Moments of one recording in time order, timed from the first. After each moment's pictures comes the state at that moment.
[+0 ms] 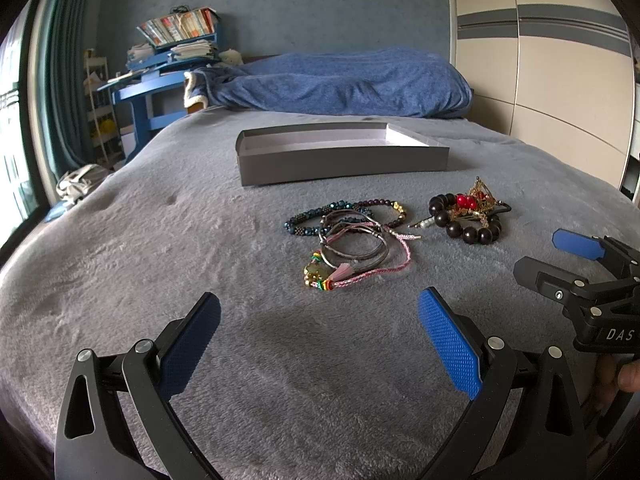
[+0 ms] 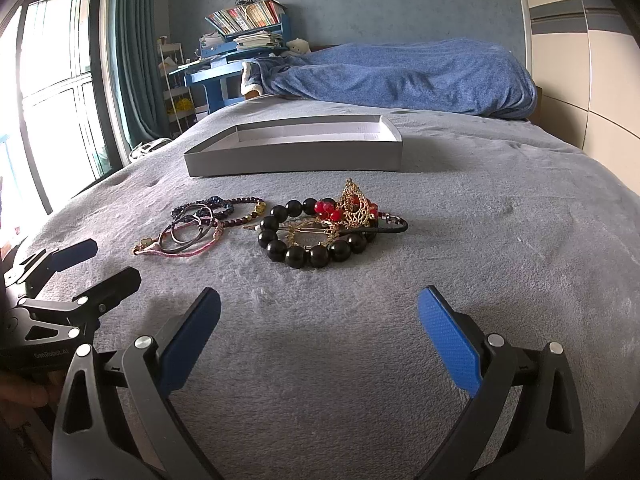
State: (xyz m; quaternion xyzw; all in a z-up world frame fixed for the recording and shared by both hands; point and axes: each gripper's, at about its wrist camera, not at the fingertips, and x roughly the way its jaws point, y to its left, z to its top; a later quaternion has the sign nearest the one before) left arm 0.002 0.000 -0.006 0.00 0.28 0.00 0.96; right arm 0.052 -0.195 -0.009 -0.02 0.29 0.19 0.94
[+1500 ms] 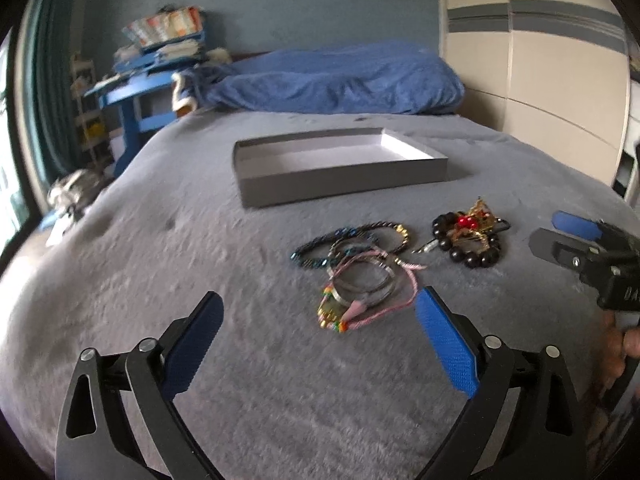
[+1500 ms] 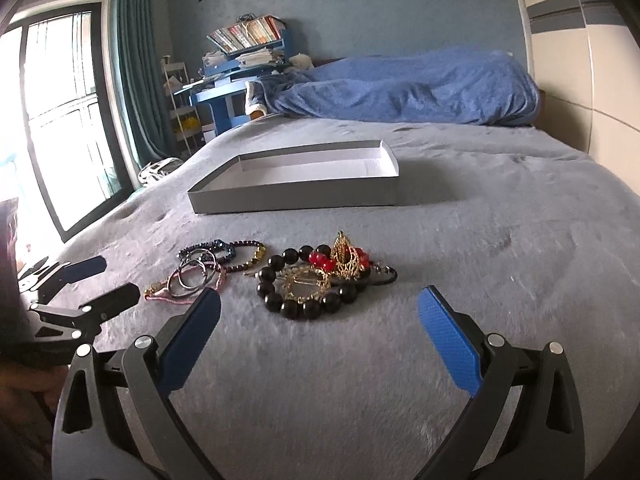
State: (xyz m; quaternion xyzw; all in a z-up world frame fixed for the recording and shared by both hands) left arm 0.020 0.011 0.022 0.02 0.29 -0.02 0.96; right arm 0.072 -0.208 0.022 0.01 0.28 0.22 0.93
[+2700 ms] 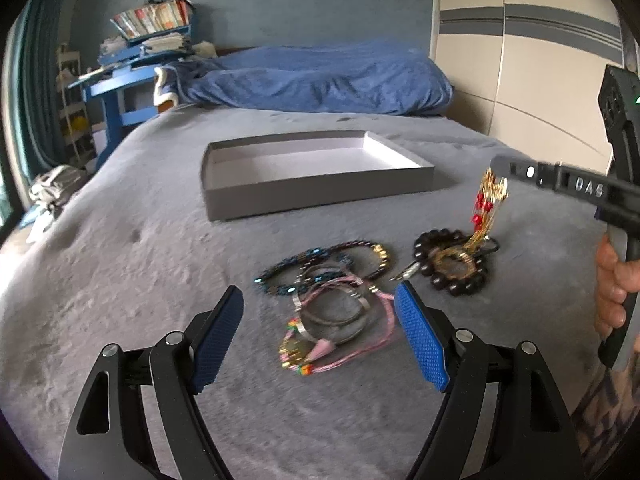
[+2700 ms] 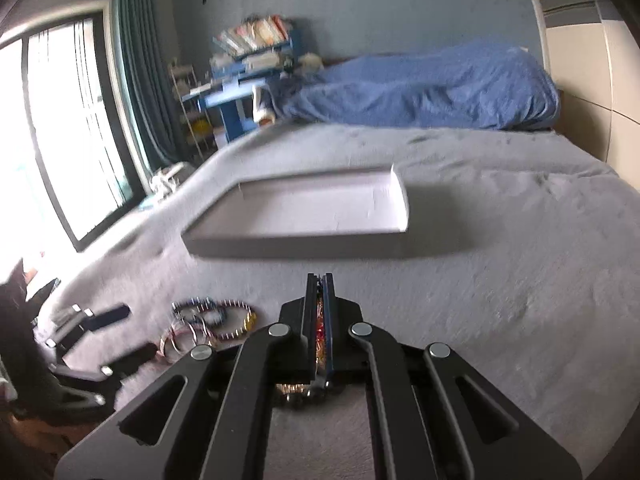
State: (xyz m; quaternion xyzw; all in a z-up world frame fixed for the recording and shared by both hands) left arm 0.048 -0.002 0.026 -0.01 0.30 -0.05 0.95; right arm 0.128 -0.217 0.066 0.03 0.27 0.24 0.93
